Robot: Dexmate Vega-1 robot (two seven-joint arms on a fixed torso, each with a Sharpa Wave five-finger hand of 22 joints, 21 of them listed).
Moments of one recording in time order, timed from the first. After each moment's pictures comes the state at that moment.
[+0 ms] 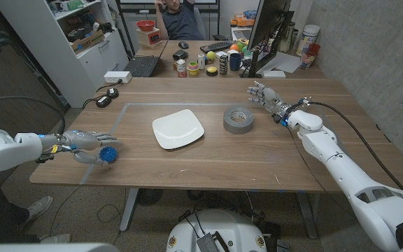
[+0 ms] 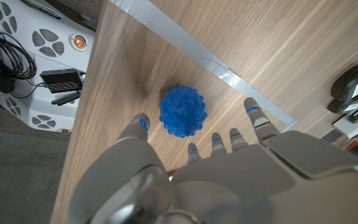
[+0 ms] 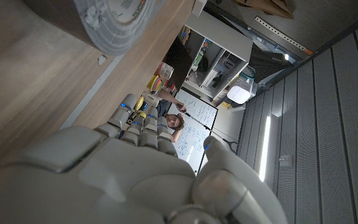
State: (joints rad) left arm 1.54 1.04 -0.45 -1.68 0.83 -0.65 -0.37; left_hand 0.48 0.00 0.43 -0.06 0.31 -0.17 -0.21 0.21 0.27 -0.17 0.05 0.27 0.27 -0.17 0.10 0.21 0.23 0.07 0.20 0.42 0.18; right arm -0.70 -0.41 -0.26 -1.19 0.33 0.15 0.39; right_hand 0.05 0.08 0.34 0.15 0.21 0.10 0.13 0.19 0.18 0.16 0.09 0.22 0.18 -0.04 -0.01 0.19 0.18 -0.04 -0.03 0.74 0.17
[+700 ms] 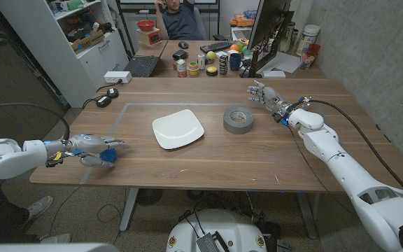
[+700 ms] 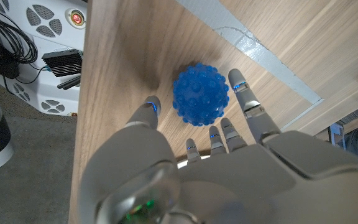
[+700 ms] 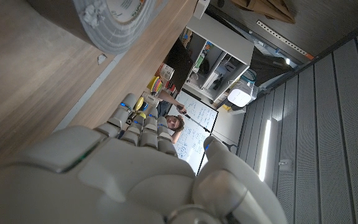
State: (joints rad) left arm 1.52 1.12 -0.33 -1.59 0.82 -0.69 -0.15; left_hand 0.72 0.05 0.43 -0.14 0.30 -0.18 -0.21 0.34 0.28 -0.13 -0.01 0.39 0.25 0.01 -0.02 0.23 0.21 0.47 0.08 0.47 0.17; right arm -0.71 -0.43 -0.26 -1.24 0.32 0.12 0.38; right_hand 0.05 0.08 0.34 0.15 0.21 0.10 0.13 0.19 0.18 0.17 0.10 0.22 0.18 -0.04 -0.01 0.19 0.18 -0.04 -0.03 0.73 0.17
